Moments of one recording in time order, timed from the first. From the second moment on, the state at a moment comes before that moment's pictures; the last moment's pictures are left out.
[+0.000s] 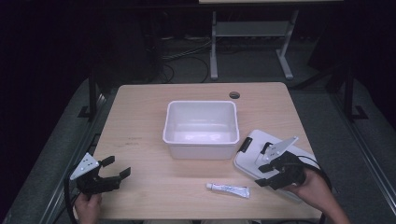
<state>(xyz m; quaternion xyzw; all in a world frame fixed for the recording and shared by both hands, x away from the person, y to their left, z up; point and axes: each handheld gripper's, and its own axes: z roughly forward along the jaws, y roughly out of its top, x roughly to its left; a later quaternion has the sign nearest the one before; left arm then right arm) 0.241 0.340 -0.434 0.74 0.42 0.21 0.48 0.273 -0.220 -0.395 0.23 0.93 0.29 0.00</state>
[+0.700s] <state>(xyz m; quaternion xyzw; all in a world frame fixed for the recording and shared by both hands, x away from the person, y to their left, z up) 0.241 0.342 -0.434 0.74 0.42 0.21 0.48 0.273 -0.174 -0.408 0.18 0.94 0.28 -0.01</state>
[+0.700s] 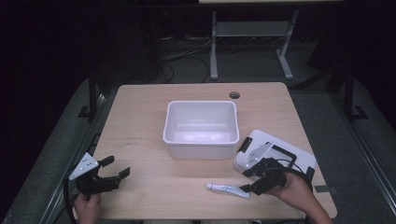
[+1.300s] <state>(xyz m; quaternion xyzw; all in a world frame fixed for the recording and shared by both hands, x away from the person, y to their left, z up) 0.240 0.343 -0.434 0.74 0.42 0.22 0.48 0.275 -0.142 -0.416 0.15 0.95 0.27 -0.02</state>
